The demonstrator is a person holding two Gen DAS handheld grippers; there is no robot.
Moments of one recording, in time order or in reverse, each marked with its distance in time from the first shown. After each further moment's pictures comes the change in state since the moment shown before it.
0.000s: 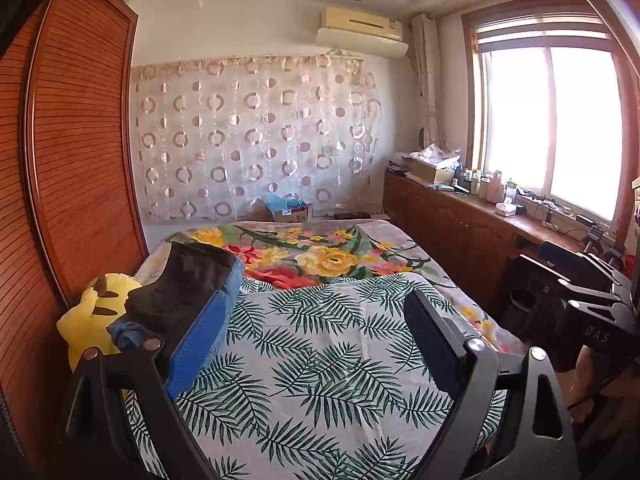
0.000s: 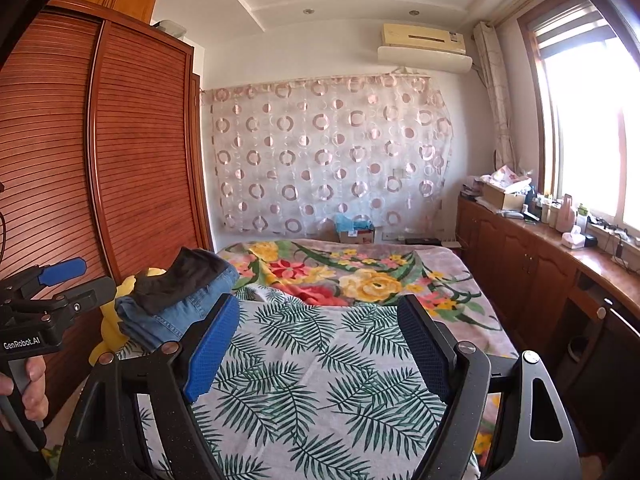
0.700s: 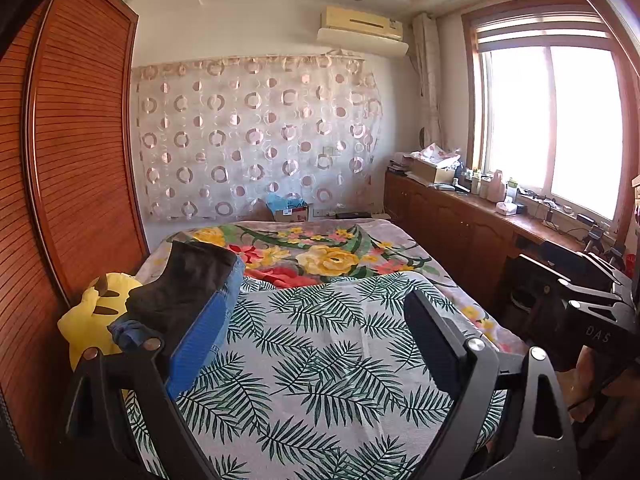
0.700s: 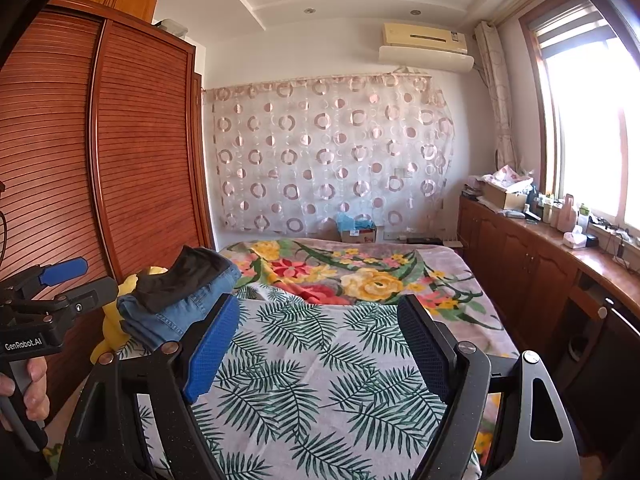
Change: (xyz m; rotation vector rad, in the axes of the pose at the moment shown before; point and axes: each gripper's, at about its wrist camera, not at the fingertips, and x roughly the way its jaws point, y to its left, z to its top) left arm 0.000 0.000 0.001 0.001 0.001 0.001; right arm 0.001 -0.006 -0.001 -0.003 0.002 0.008
